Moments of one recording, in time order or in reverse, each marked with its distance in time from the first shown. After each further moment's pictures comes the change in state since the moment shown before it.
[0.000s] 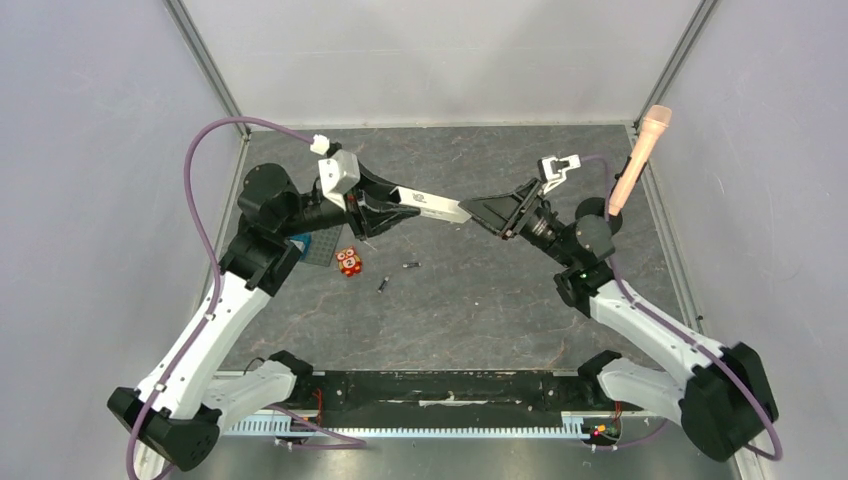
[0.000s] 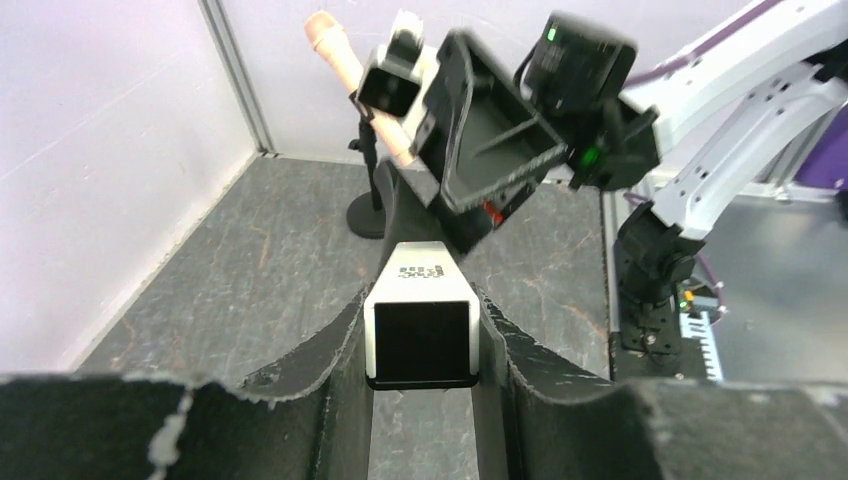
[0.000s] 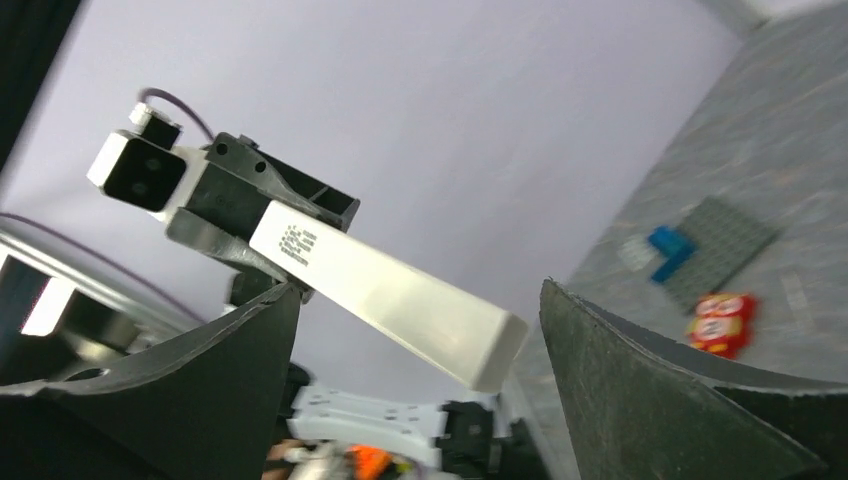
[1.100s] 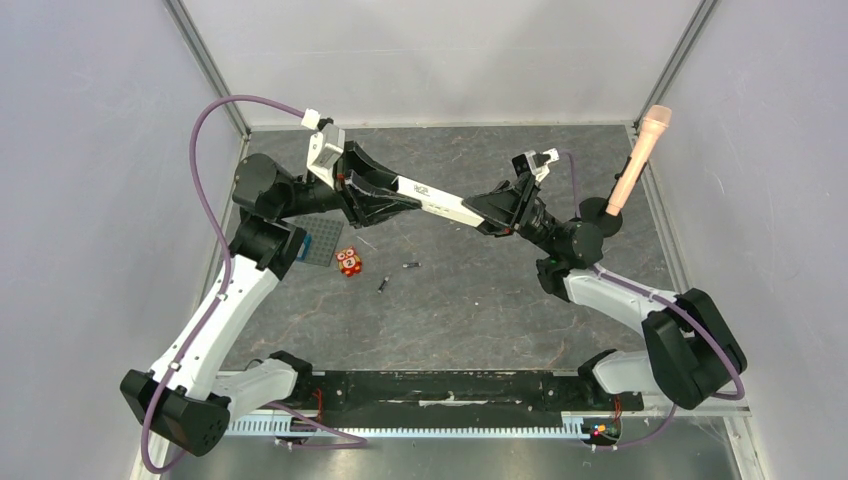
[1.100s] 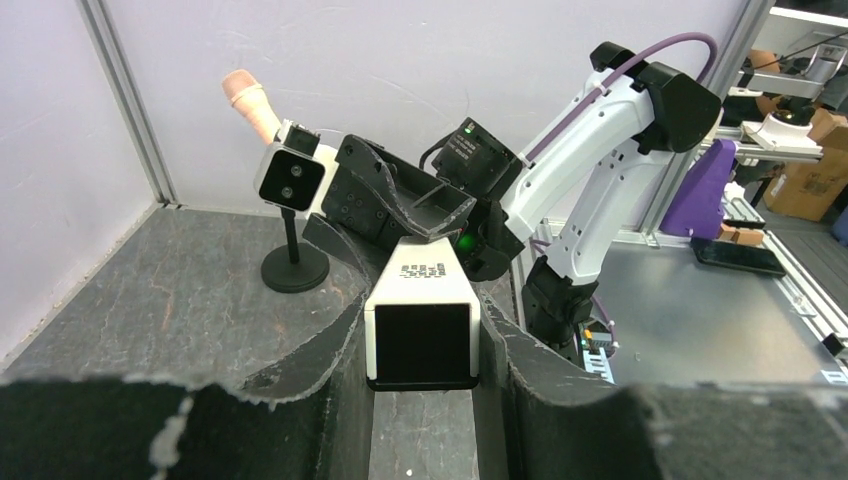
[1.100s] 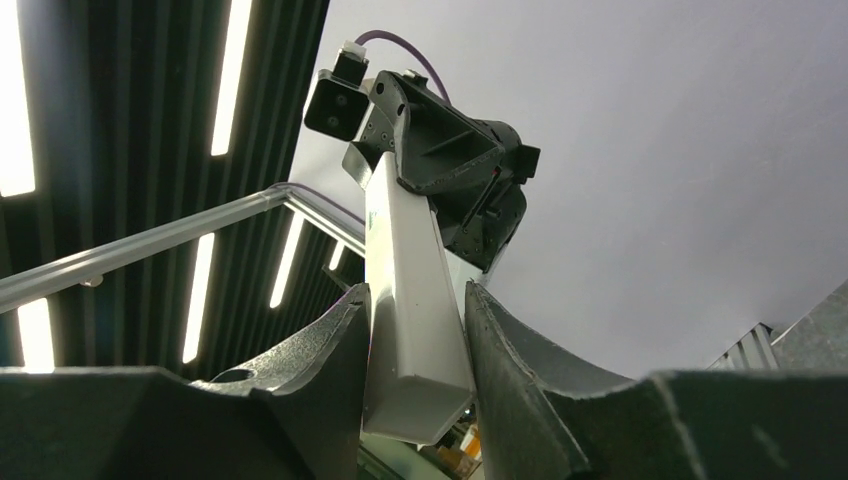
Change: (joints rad) left arm 0.082 0.093 0.021 0.335 0.228 -0.381; right arm -0.004 0.279 -0.018 0.656 -0.132 0.566
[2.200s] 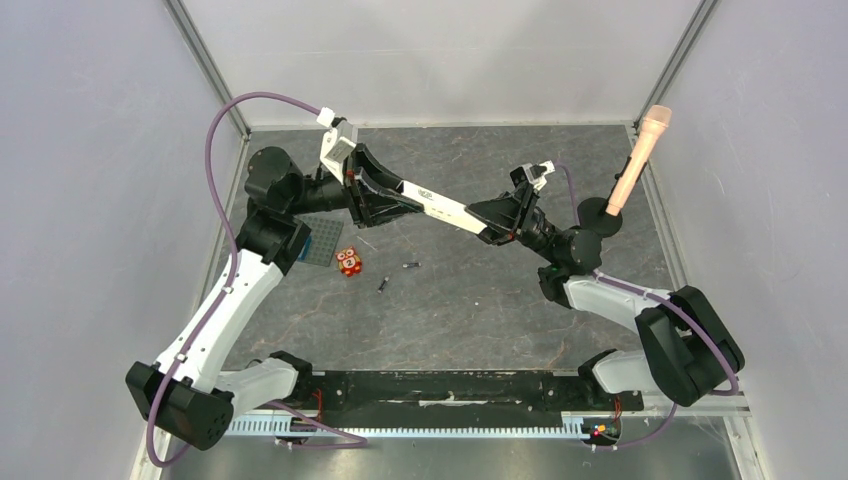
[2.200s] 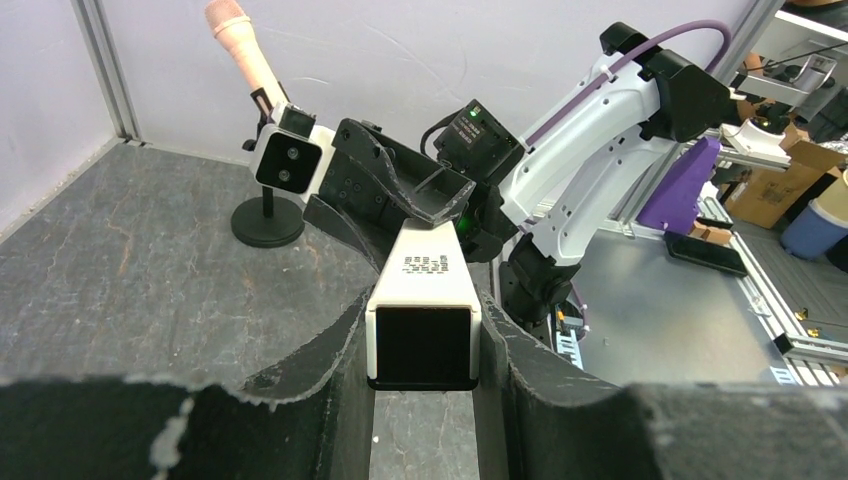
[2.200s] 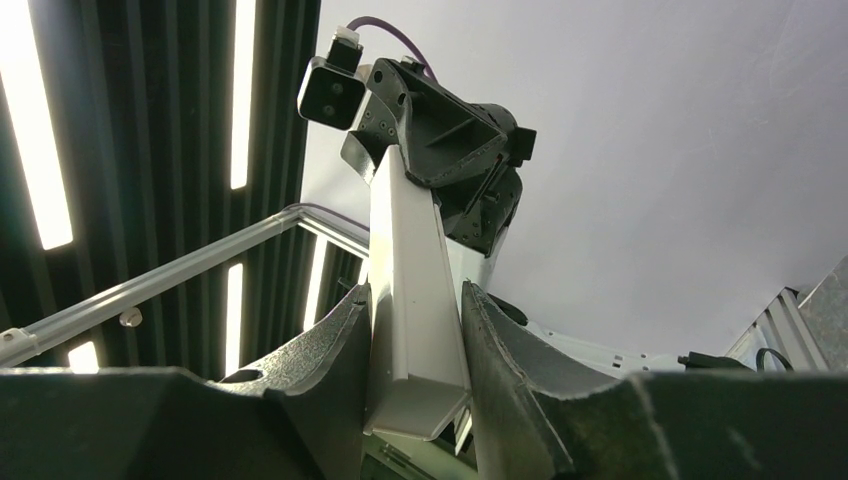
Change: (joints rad) left arm 0.020 0.030 0.000 -0.094 0.006 -0.013; right arm -0.024 0.026 -0.082 0.052 -0.018 0.105
